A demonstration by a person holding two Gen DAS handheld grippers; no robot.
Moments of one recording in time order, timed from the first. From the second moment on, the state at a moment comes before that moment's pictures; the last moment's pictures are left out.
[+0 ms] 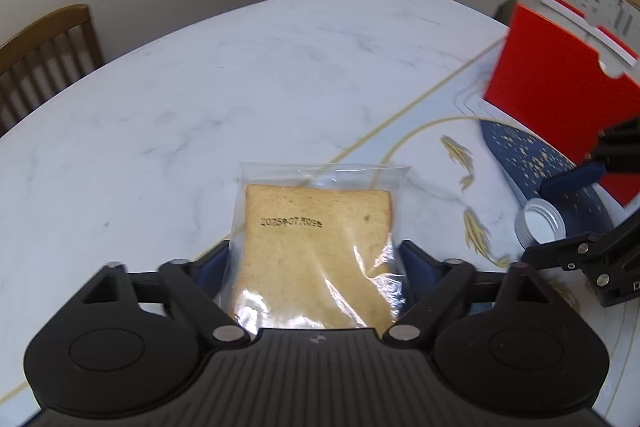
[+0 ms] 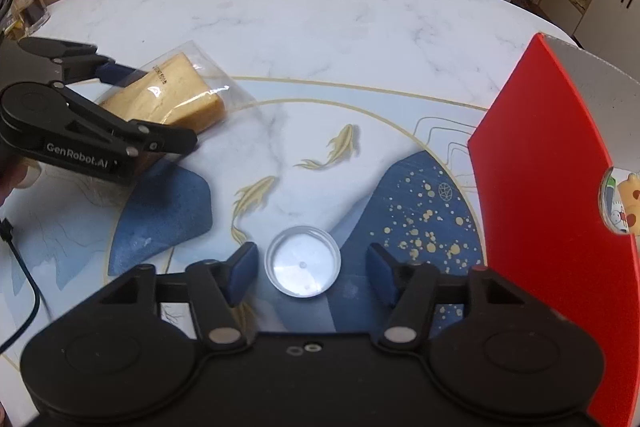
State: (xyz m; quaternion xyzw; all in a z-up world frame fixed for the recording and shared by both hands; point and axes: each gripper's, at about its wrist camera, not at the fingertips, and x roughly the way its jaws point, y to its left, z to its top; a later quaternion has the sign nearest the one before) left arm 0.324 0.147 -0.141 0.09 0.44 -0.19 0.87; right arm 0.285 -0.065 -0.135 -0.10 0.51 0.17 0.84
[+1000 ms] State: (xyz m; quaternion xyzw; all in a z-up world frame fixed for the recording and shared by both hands) left arm 0.217 0.111 -0.049 -0.02 0.43 -0.13 0.89; right arm 0.217 -0.130 -0.036 -0.01 0.45 0.17 0.88
